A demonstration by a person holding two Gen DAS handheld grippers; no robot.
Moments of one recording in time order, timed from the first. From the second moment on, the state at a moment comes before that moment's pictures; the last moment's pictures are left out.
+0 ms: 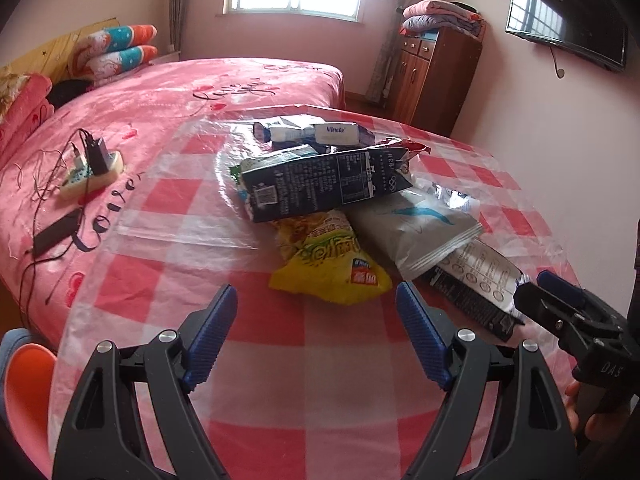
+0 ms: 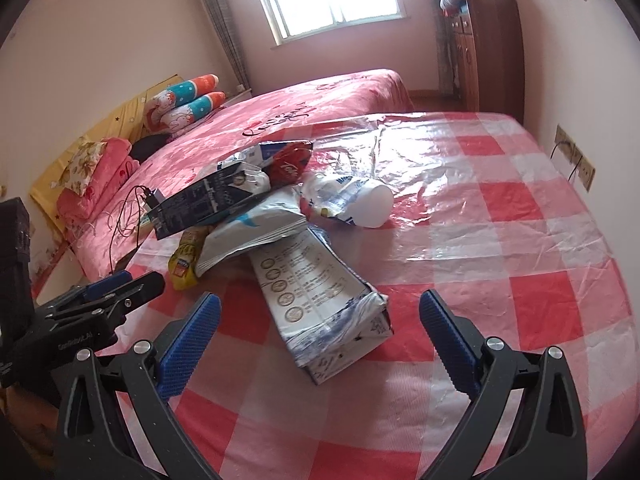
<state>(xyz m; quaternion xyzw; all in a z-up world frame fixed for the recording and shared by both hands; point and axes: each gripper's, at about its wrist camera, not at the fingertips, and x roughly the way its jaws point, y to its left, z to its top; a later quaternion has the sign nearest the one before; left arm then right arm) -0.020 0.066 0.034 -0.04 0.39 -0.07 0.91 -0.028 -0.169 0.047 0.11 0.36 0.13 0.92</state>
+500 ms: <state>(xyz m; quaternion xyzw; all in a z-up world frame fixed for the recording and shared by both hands) 0.023 0.068 0.017 -0.08 0.42 -0.06 0.90 0.000 -0.160 0.035 0.14 0.39 0.19 0.89</state>
